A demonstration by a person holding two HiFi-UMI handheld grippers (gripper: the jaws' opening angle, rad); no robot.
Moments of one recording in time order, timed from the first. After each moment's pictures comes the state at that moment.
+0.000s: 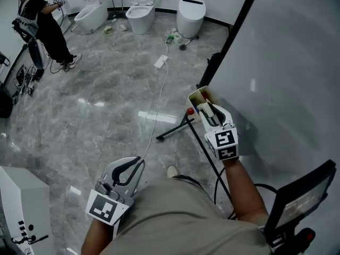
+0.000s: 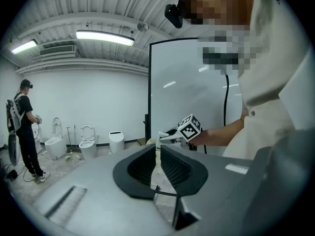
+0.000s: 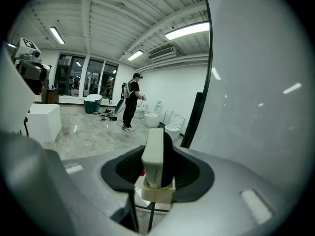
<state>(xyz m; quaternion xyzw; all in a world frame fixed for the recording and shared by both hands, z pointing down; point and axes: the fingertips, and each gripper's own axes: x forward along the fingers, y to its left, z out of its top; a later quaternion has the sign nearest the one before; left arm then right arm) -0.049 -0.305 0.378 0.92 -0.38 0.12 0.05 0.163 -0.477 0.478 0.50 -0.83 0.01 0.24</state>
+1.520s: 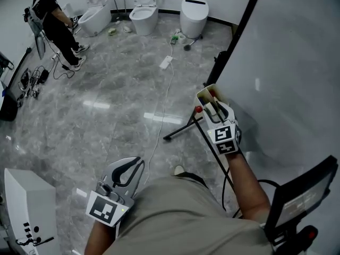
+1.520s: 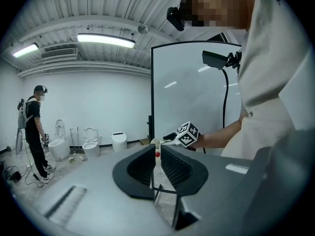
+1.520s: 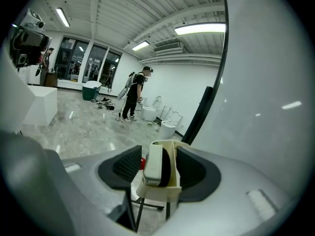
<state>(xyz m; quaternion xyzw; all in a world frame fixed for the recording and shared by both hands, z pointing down) -0.074 -0.305 0.373 0.91 -0.39 0.12 0.04 0.160 -0.496 0.513 0.51 -0.81 -0.03 0.30</state>
